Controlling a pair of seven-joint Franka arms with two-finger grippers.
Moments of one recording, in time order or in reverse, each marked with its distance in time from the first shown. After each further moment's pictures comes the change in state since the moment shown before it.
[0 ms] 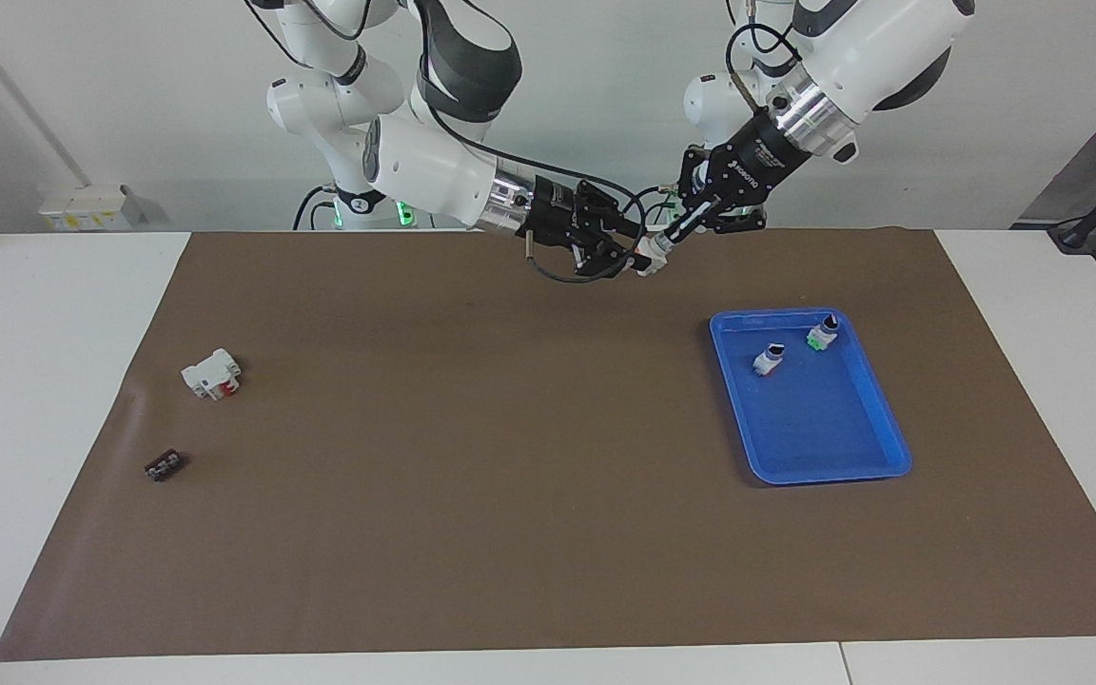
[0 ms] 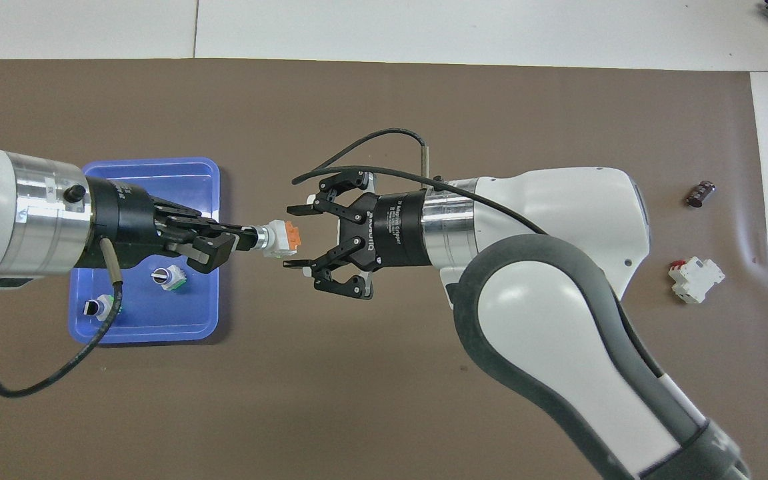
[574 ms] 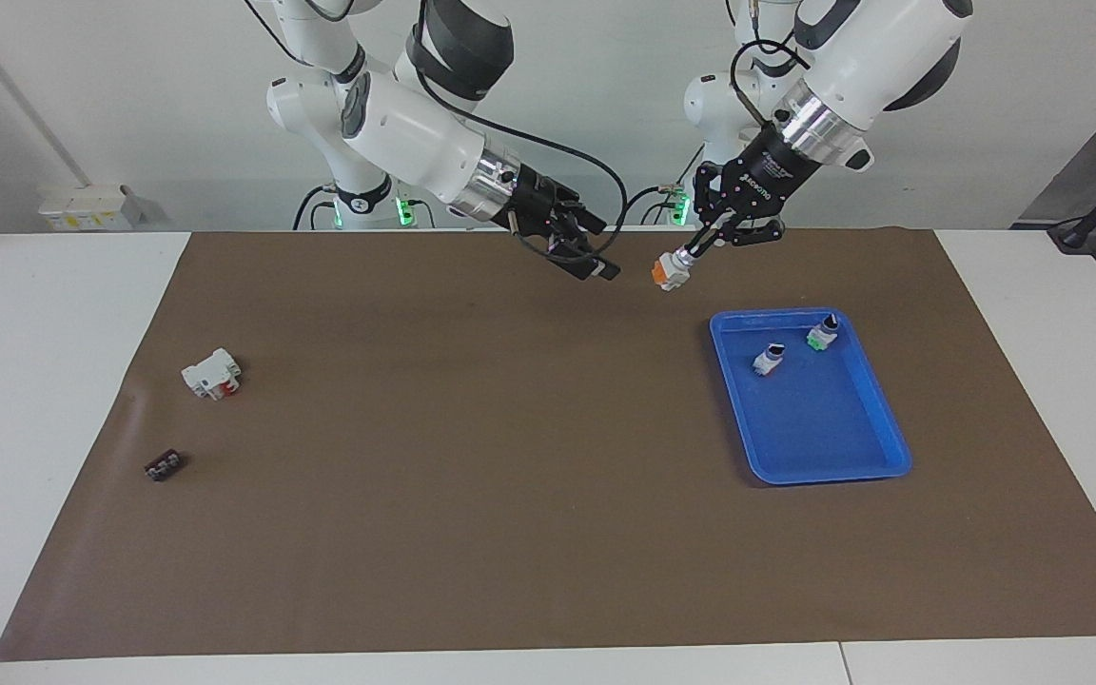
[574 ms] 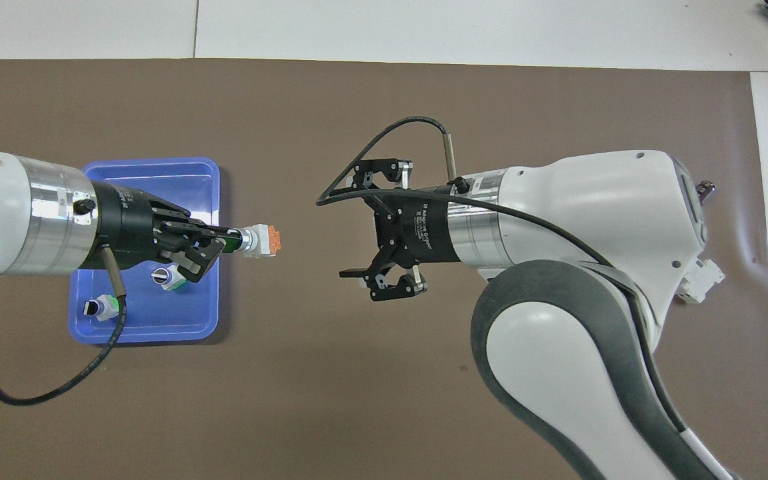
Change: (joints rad) left arm -0.006 0.000 -0.009 -0.005 0.128 0.001 0.172; right arm -0.048 -0.055 -0.008 0.002 -0.352 -0.045 -0.135
